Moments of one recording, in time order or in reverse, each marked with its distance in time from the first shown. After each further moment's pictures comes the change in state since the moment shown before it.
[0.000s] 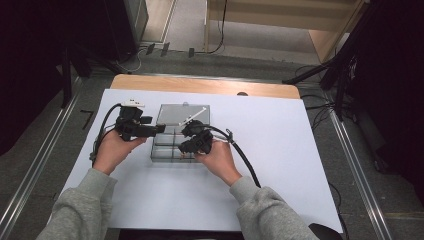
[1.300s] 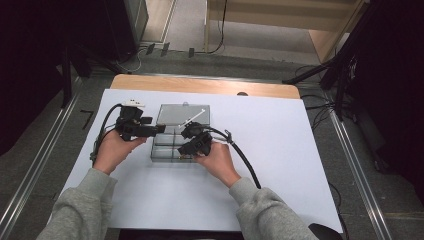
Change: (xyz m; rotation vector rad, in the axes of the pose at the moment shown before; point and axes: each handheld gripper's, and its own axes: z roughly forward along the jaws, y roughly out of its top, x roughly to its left) left arm 0.002 -0.001 0.003 0.014 -0.004 -0.010; right arm 0.000 -0.003 0.006 0.019 0.004 0.015
